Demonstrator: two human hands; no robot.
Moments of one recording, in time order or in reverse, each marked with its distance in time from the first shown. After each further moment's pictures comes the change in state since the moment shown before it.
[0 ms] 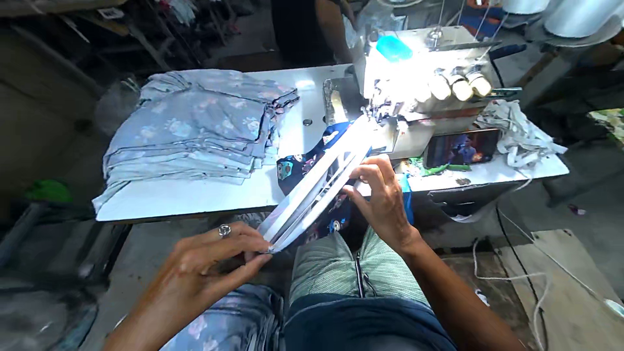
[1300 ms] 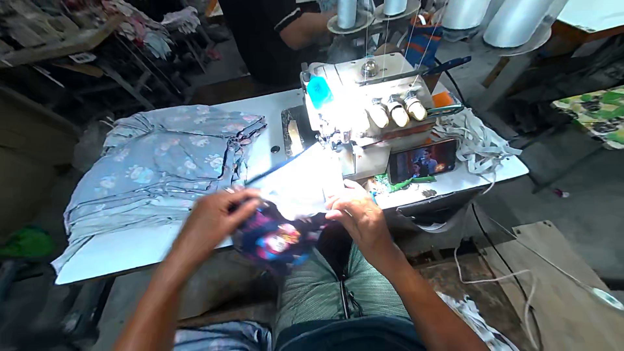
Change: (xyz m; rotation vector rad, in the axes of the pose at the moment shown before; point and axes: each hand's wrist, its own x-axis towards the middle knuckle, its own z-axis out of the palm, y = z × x) left_hand 0.132 -0.044 0.033 0.252 -0.018 -0.084; right_hand -0.013 0.032 -0.024 0.246 0.060 0.074
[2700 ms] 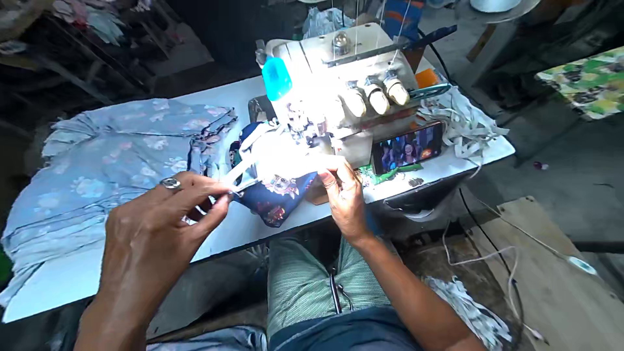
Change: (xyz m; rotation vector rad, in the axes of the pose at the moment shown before) left_hand 0.019 0.046 -0.017 0.228 0.119 0.131; right_hand 0.020 0.028 0.024 0.220 0.309 0.306
